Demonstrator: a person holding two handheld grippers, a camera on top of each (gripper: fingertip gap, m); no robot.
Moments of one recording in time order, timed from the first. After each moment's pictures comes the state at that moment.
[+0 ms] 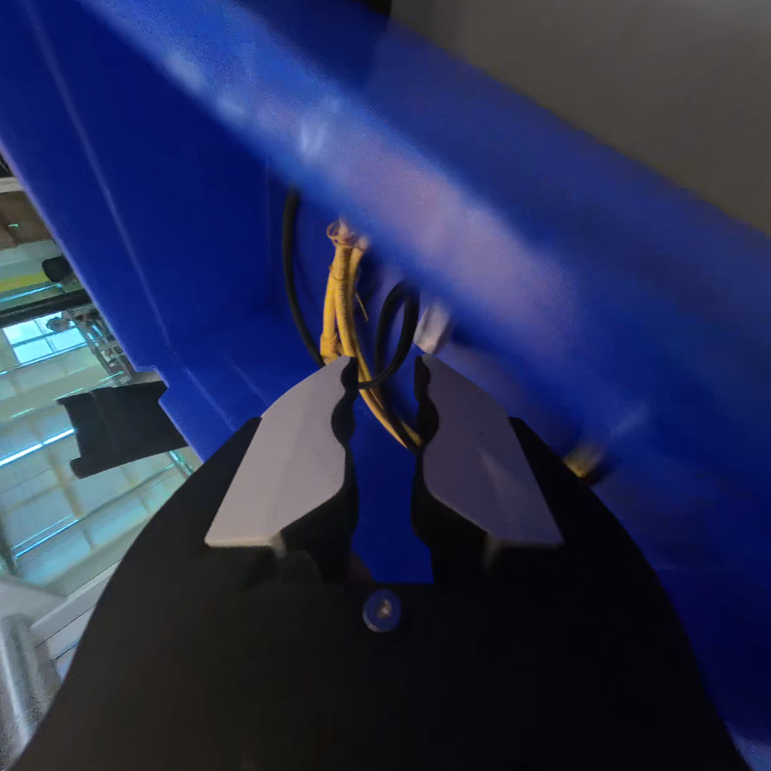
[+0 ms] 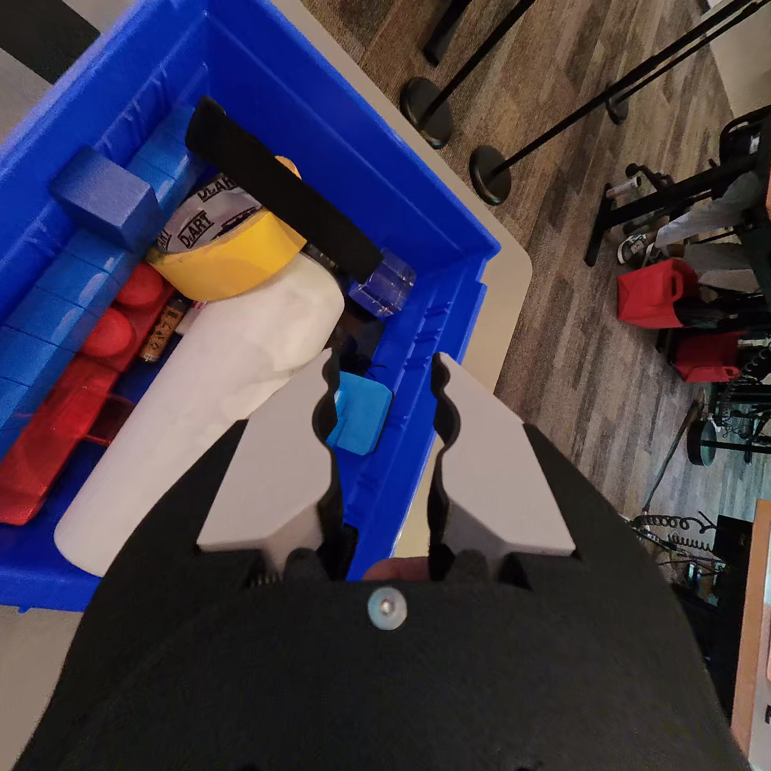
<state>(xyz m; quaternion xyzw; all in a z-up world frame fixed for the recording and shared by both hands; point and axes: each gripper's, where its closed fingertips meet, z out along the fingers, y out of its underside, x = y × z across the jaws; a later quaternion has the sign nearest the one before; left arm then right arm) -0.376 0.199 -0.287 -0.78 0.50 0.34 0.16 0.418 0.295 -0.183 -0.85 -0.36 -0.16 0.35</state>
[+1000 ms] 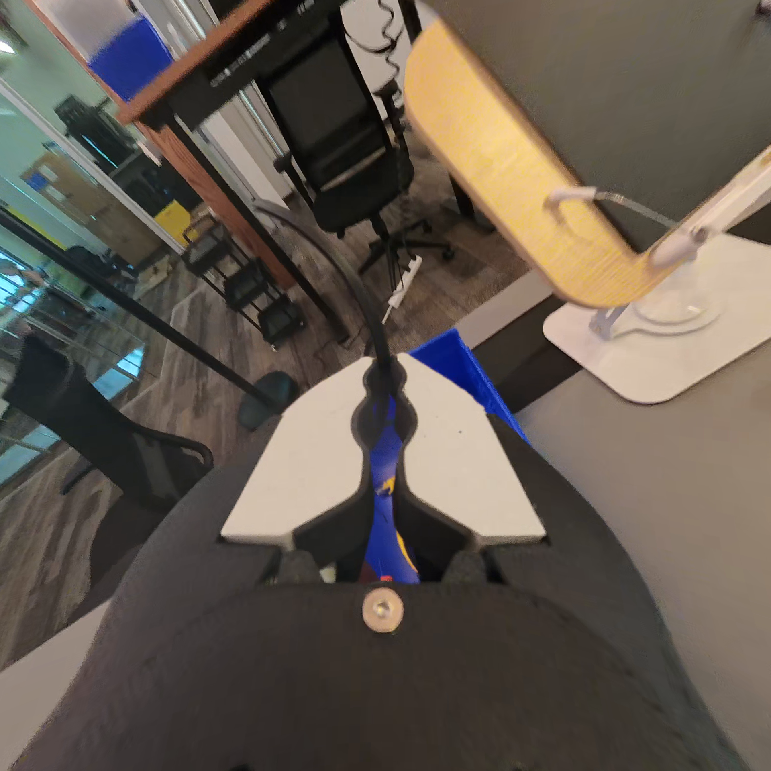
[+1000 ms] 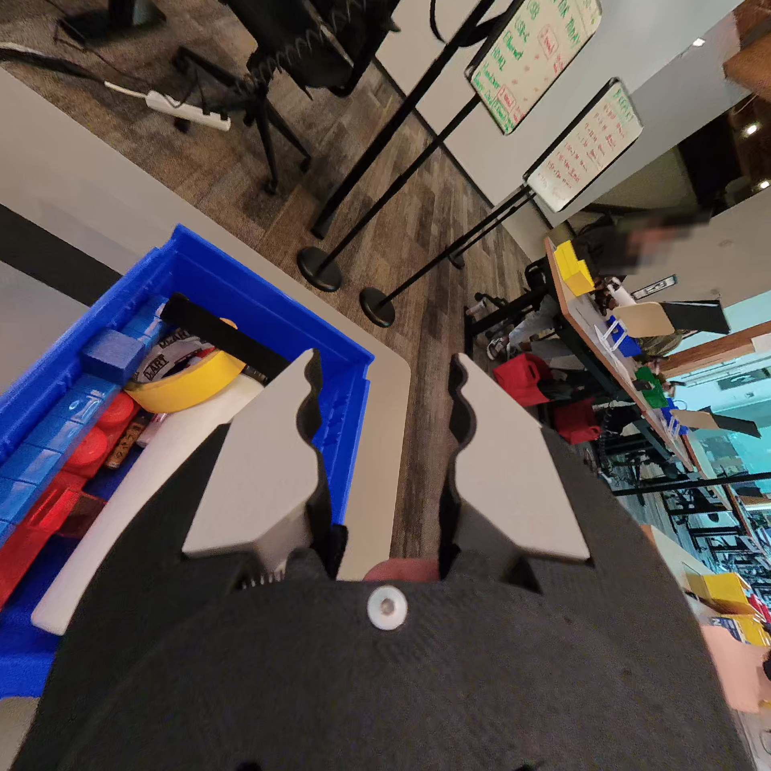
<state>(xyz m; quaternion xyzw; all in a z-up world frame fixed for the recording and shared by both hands) -0.321 0.171 -0.043 -0.77 0.23 0.12 0.58 0.402 0.288 -0.067 -0.75 -0.32 -0.21 0.53</state>
